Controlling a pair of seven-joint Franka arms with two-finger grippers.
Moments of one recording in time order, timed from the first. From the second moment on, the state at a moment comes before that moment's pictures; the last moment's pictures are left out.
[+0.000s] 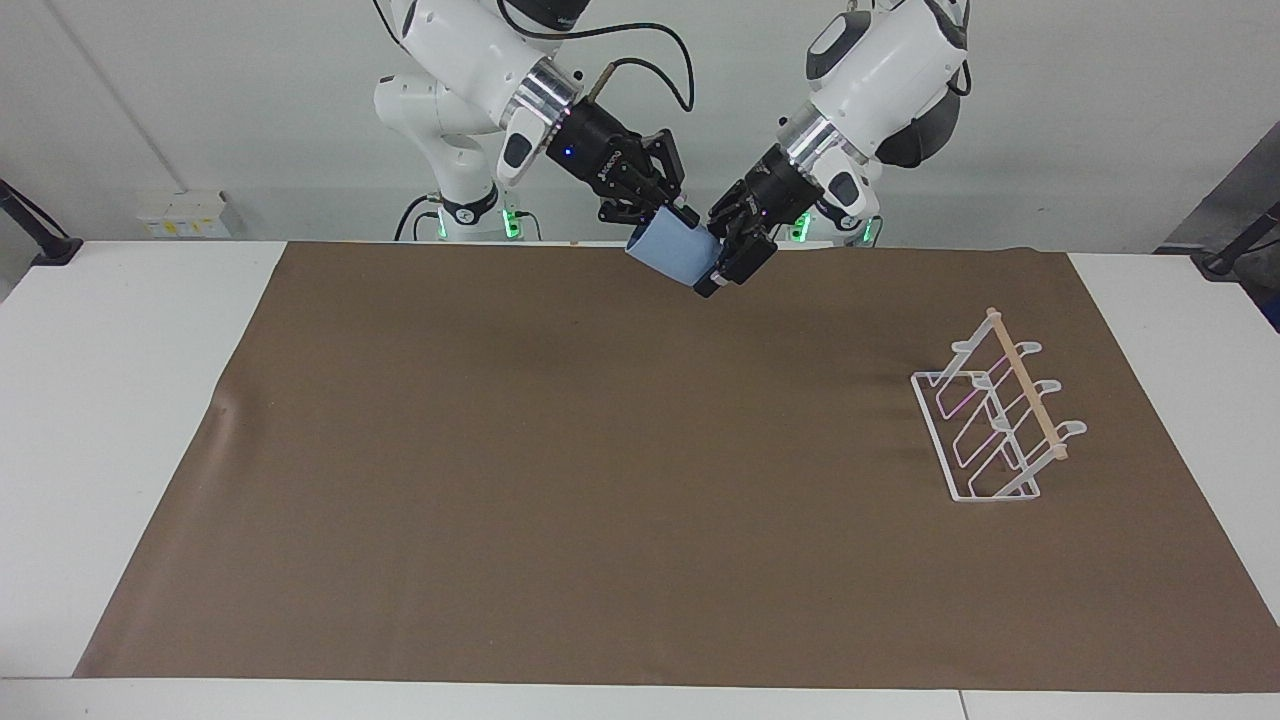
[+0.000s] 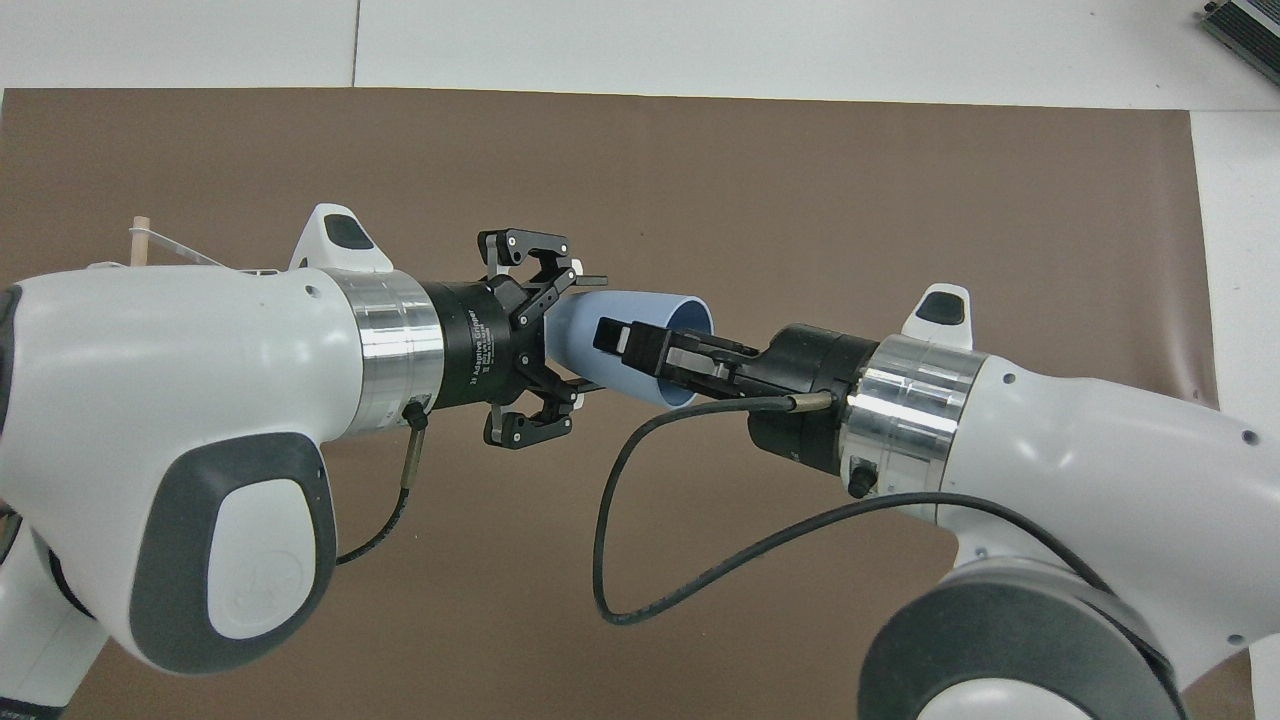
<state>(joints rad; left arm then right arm) -0.24 -0.07 -0.29 -1.86 -0.65 2.24 -1.67 -0.01 -0.19 0.48 -1.97 1.12 2.42 0.04</state>
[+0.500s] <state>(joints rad) -0.24 -0.08 -0.29 -1.86 -0.65 2.24 -1.66 -0.01 -0.19 0.49 -1.98 1.12 2.42 0.10</state>
